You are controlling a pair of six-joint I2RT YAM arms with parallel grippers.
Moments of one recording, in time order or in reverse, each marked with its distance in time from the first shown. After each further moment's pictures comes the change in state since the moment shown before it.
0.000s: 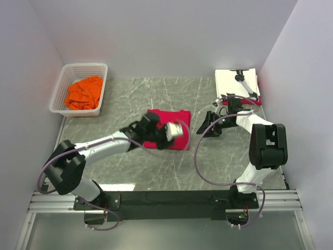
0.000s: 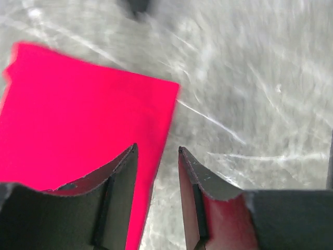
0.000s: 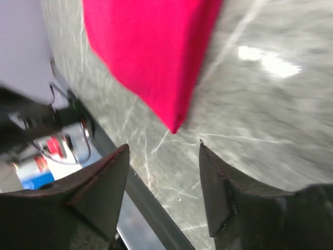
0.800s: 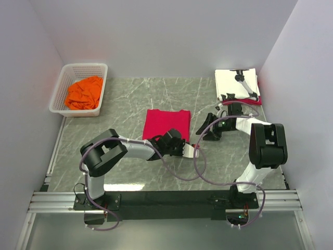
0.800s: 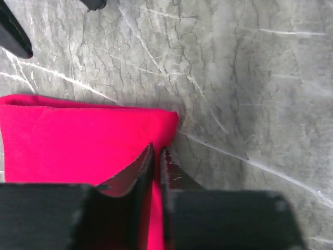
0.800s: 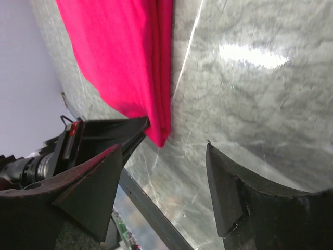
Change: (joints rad) left arm -0.259 0.391 -0.018 0.364 -0.364 0.390; right arm -0.038 0.003 -0.103 0.169 0.051 0.194
